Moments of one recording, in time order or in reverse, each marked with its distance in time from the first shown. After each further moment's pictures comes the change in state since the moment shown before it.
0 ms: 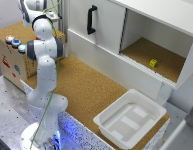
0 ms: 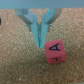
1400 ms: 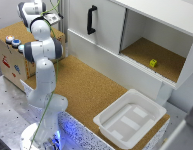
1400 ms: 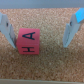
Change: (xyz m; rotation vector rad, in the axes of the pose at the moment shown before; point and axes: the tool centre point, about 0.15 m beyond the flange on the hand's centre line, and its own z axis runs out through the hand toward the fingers) arm -0.003 0.046 0.031 -0.158 0.042 -0.163
